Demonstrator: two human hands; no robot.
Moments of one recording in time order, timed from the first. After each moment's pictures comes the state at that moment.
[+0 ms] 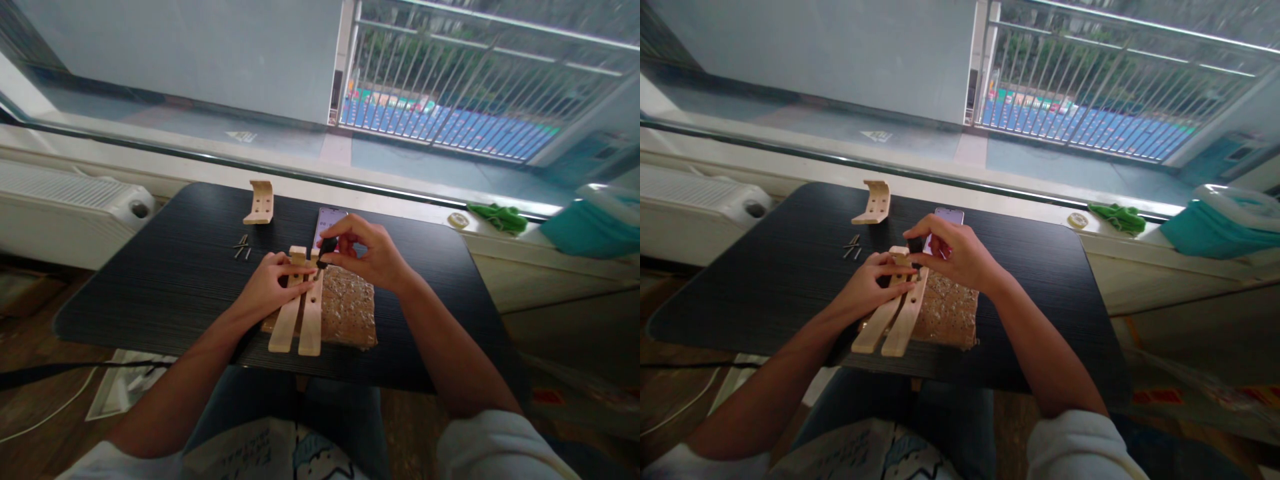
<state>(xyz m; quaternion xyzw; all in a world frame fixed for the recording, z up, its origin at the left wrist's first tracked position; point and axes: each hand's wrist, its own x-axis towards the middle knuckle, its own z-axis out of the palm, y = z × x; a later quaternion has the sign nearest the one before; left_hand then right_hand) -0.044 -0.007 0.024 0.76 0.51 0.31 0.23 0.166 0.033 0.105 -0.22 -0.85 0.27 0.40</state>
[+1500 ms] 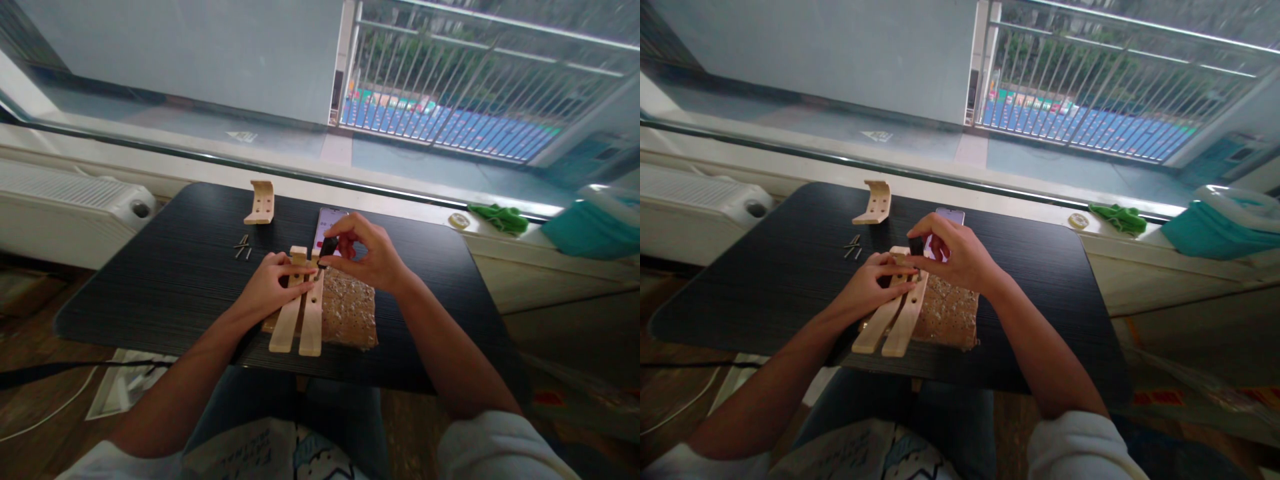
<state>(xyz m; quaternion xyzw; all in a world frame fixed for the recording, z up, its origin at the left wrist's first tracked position) -0.044 -0.006 0.024 0.76 0.51 0.32 0.24 0.164 0.033 0.102 -0.24 -0.85 0.24 0.40</state>
